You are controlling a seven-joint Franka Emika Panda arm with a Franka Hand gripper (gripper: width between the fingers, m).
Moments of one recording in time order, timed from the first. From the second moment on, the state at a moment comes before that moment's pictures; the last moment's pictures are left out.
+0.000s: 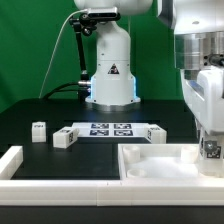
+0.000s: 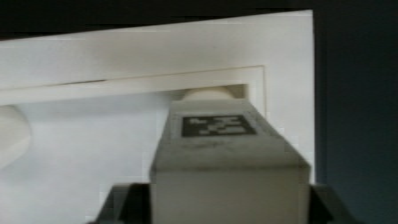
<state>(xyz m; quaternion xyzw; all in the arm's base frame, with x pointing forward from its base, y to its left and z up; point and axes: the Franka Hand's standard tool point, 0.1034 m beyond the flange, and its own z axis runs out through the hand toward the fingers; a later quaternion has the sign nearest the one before) 0.625 0.110 0.075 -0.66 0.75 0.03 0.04</state>
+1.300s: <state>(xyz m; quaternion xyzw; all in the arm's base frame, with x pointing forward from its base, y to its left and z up) 0.623 0.121 0.075 -0.93 0.37 0.00 0.03</state>
